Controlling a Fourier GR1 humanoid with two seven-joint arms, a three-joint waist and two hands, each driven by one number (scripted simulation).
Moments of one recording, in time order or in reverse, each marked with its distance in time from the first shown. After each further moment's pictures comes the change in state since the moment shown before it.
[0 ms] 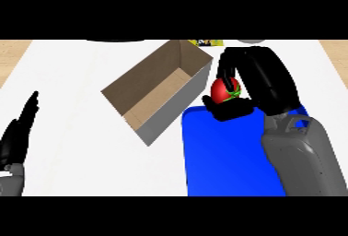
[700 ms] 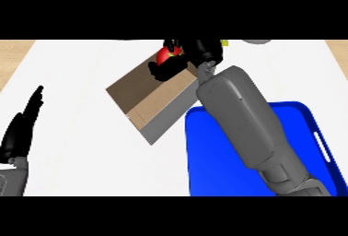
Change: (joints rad) left arm -0.047 -0.006 -0.001 0.023 -0.013 -0.021 0.002; right arm -0.433 0.141 0.004 0.629 -0.152 -0.266 0.090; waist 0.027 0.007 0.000
